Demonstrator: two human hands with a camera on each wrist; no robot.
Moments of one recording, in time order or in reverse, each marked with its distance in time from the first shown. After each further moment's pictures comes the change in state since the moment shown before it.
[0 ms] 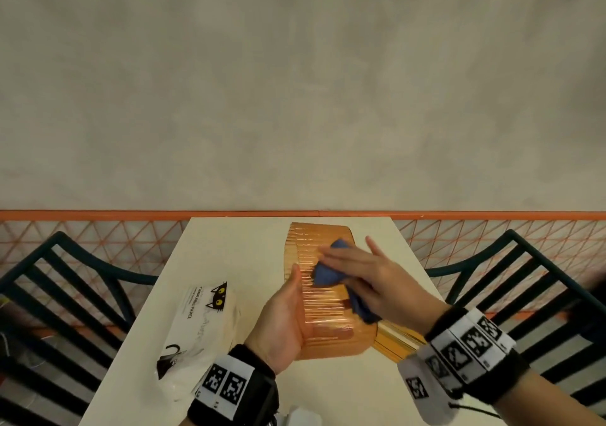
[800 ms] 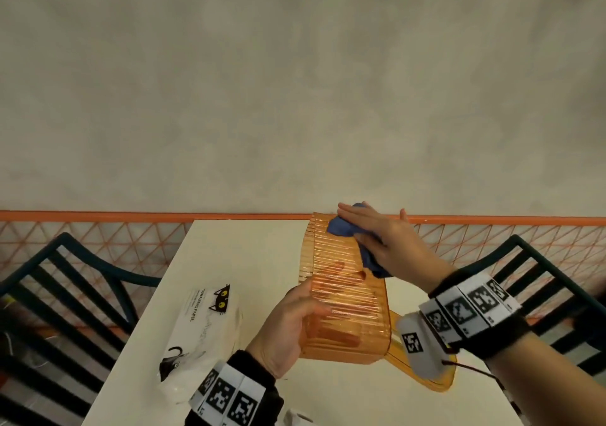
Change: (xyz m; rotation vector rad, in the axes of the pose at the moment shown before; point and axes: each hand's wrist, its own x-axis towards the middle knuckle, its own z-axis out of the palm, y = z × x) left_hand -0.010 0.003 0.004 0.190 -0.137 0.132; right_hand 0.033 -0.005 -0.045 0.010 0.092 0.217
